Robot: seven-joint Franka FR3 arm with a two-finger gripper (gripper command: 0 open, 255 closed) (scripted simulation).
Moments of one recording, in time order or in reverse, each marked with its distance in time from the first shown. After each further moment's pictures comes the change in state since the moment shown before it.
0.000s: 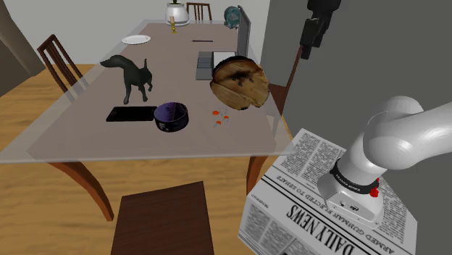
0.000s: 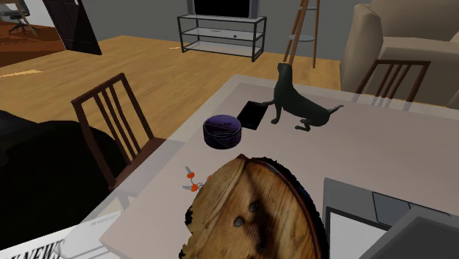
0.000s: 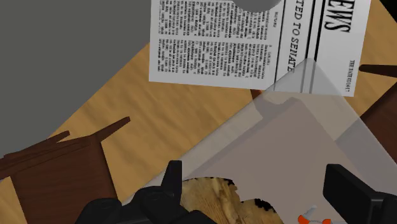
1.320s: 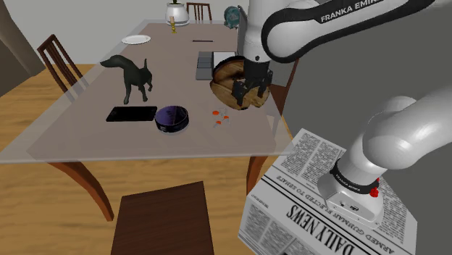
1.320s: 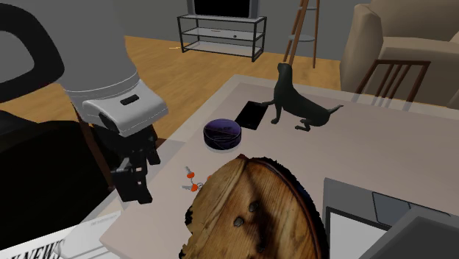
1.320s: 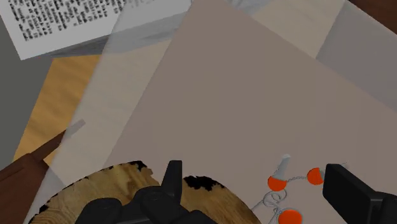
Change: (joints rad) arm -0.015 0.327 0.243 -0.230 0.179 0.657 0.497
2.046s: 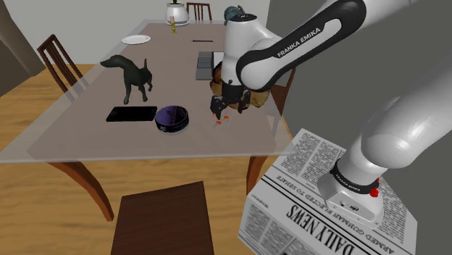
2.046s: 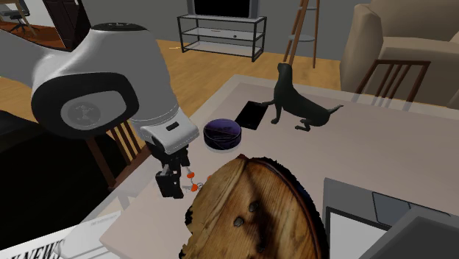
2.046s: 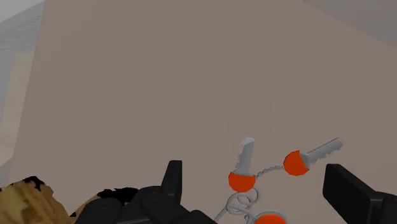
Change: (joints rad) arm -0.038 0.291 0.103 0.045 -0.044 0.293 0.232
